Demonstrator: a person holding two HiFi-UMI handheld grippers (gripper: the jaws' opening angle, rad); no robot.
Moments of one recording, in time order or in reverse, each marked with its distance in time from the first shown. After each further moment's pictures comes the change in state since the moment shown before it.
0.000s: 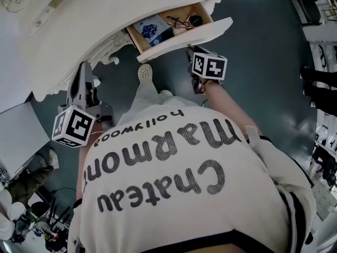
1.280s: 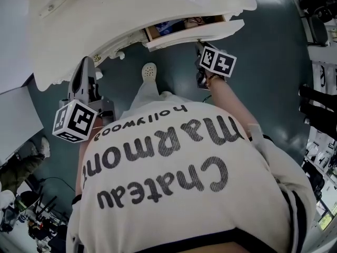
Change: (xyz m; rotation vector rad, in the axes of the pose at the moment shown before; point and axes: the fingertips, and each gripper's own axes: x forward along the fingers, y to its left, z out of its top) left arm 0.033 0.079 0.049 -0.038 -0.023 0.091; right arm 0.069 0.035 0.080 0.026 -0.006 -0.040
